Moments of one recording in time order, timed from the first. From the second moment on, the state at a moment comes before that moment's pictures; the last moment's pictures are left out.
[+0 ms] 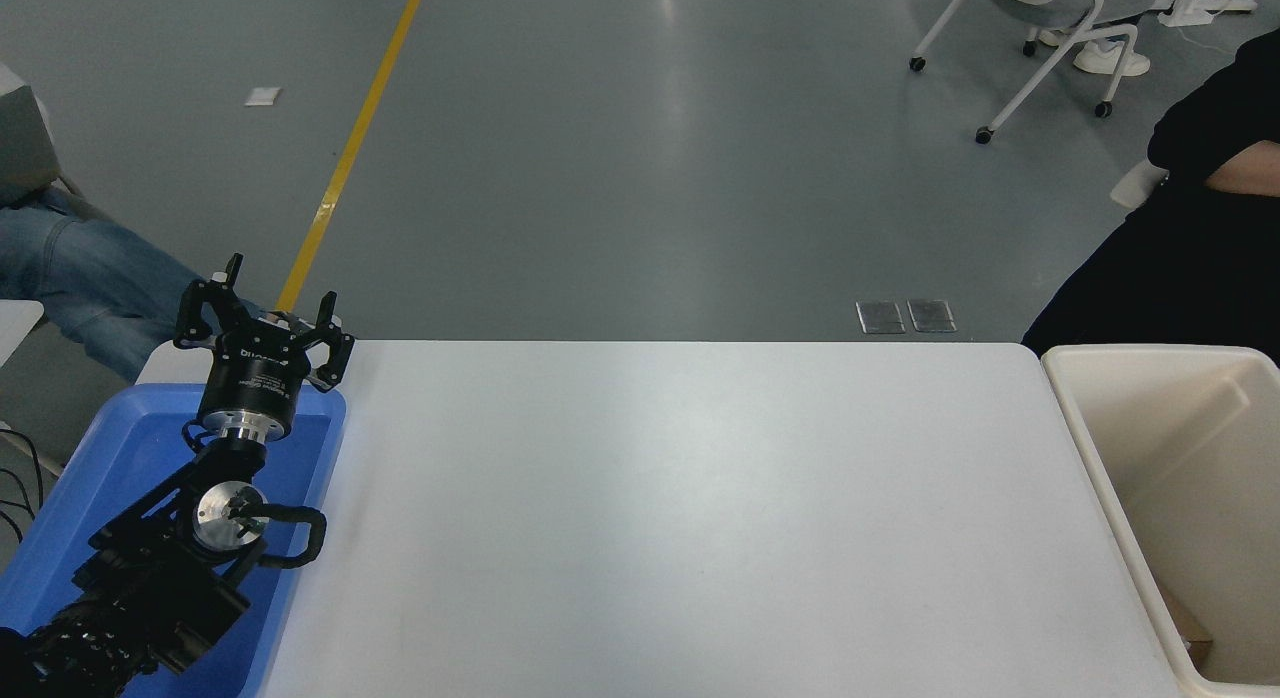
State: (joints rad) left arm -0.61 0.22 -0.90 -0.40 -0.07 -0.57 -0.53; right arm 0.61 -0.62 -0.64 -0.06 0.08 0.18 0.22
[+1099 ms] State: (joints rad) left arm -0.61 0.22 -0.90 -0.40 -0.07 -0.57 -0.53; right arm 1.16 -0.27 -1.10 0.12 0.05 0.40 0.21
